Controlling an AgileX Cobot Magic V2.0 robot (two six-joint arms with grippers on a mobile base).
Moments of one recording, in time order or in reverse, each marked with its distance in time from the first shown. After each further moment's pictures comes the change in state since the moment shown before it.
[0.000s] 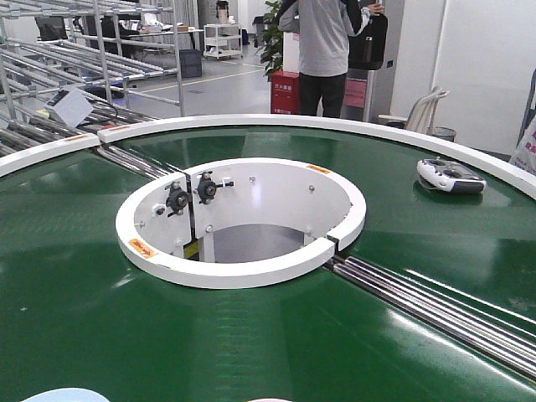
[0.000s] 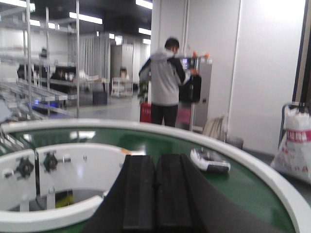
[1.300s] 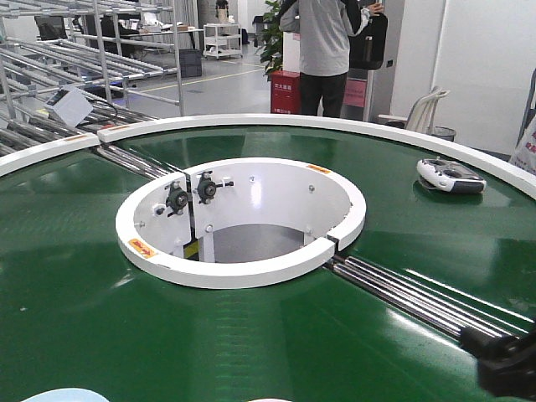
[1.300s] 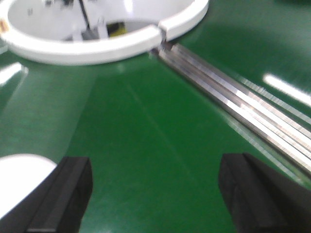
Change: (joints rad) left arm 0.125 0.262 -0.032 0.469 0.462 -0.415; right arm 0.176 0.482 -0.025 0.103 0.207 -0.012
